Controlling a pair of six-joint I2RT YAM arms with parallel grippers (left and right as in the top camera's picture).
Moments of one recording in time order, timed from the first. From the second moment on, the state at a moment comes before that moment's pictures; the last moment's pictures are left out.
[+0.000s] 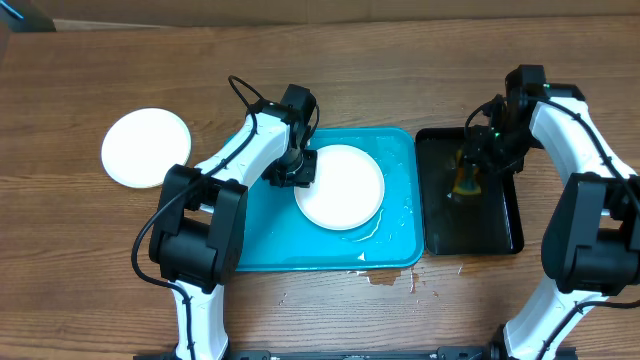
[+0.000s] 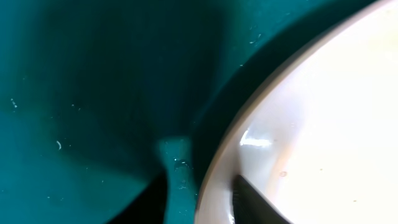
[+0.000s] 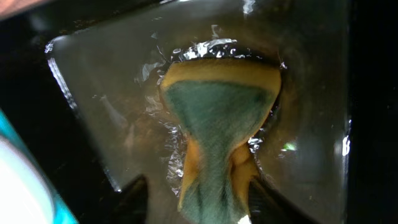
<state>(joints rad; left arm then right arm) -0.36 2.10 1.50 -0.96 0.07 -0.27 -0.08 1.99 1.46 -1.04 -0.23 0.15</state>
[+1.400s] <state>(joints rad) -0.70 1.90 1.72 -0.69 -0.18 -0.34 -0.48 1.98 1.66 -1.09 -0.30 0.22</state>
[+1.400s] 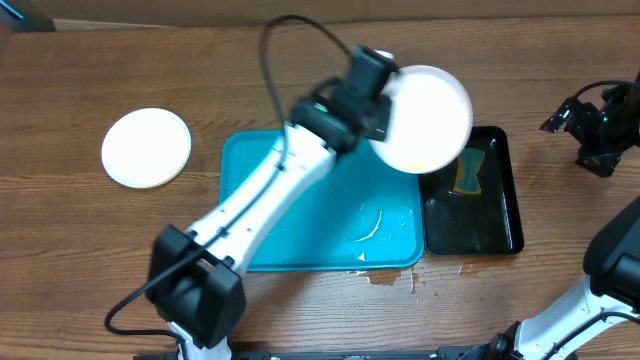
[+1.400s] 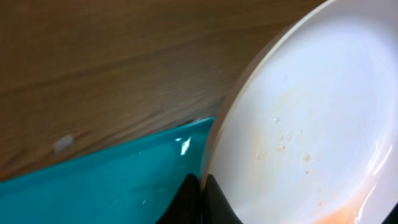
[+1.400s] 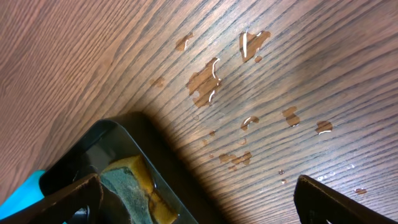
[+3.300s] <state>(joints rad) -0.87 1.98 1.74 -0.69 -0.68 -0.18 -0.48 1.98 1.66 -1.09 -0.30 0.23</state>
